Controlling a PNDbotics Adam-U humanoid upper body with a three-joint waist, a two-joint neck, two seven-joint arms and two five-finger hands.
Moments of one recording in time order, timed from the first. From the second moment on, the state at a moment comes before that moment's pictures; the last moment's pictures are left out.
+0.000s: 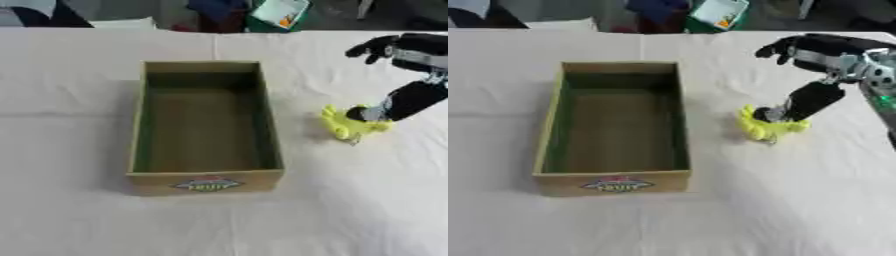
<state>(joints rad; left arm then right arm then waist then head) -0.10 0.09 0.35 -1.98 -0.03 -0.41 0.21 -0.37 -0.89 -0.05 -1.91 0.60 0.28 0.84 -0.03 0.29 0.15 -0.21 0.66</state>
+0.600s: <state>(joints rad) -0.10 0.09 0.35 -1.98 -0.03 -0.41 0.20 -0.37 -0.89 0.00 -1.76 0.60 0.35 0.81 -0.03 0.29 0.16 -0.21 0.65</state>
